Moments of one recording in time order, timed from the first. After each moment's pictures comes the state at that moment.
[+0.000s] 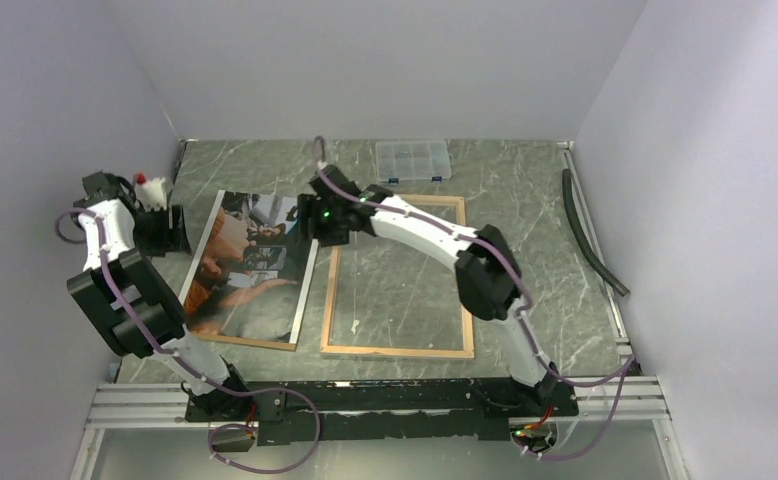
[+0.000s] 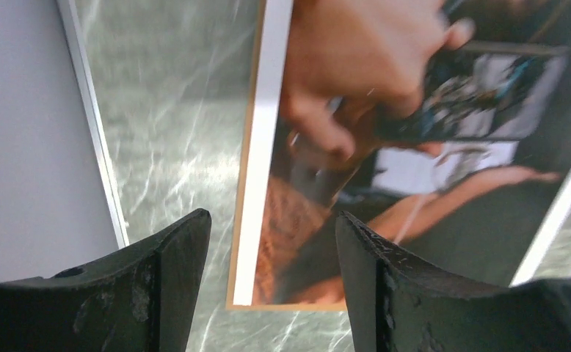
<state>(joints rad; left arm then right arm) 0.56 1.67 1.39 -0.91 0.34 0.45 0.86 2.13 1.89 -0.56 -0.11 0.78</state>
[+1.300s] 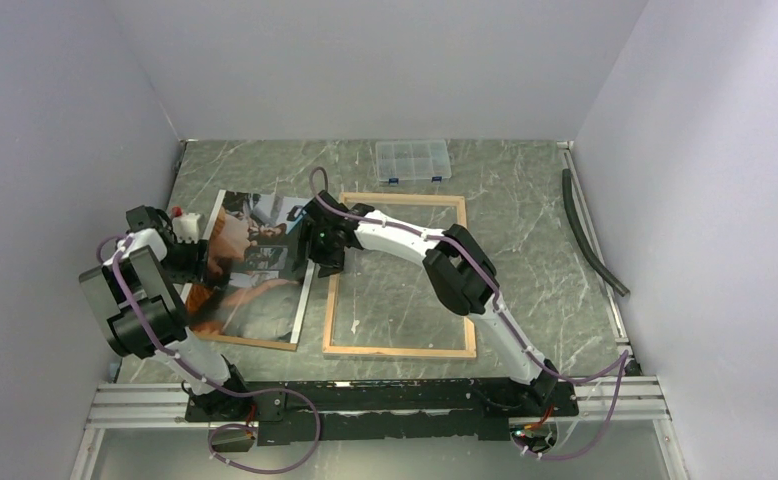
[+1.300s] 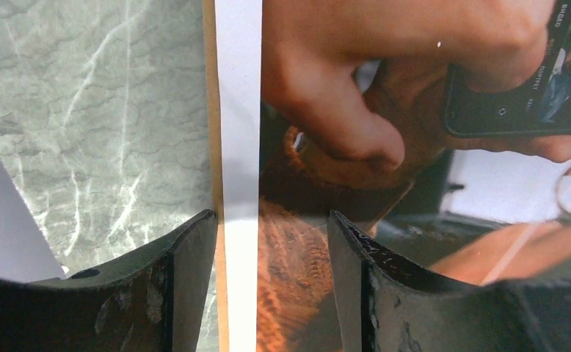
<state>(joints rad) 0.51 1.66 0.96 -0.53 0.18 0.54 0.90 2.38 1.95 -0.56 -0.22 0.98</state>
